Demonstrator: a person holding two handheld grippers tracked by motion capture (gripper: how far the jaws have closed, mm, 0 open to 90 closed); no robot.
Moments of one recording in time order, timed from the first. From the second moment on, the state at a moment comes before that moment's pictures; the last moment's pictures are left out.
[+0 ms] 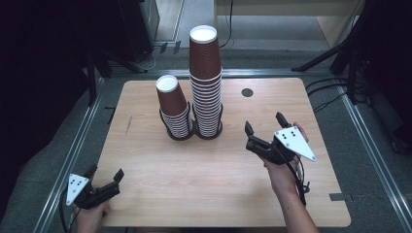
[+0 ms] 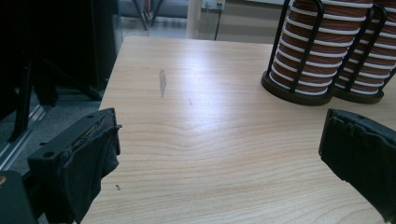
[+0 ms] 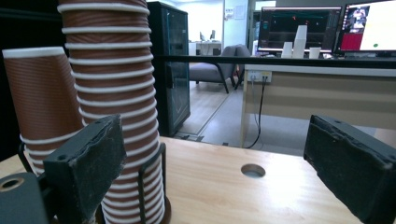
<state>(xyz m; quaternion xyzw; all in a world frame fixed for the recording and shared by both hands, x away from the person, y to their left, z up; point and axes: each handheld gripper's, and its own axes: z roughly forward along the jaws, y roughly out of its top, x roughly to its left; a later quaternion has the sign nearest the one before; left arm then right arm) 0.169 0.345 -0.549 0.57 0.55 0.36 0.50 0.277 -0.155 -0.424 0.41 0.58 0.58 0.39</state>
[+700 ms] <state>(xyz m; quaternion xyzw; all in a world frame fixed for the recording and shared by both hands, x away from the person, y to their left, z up) 0.168 0.346 -0.549 0.57 0.54 0.36 0.50 0.304 -0.100 -0.383 0.38 0.58 0.61 0.39</state>
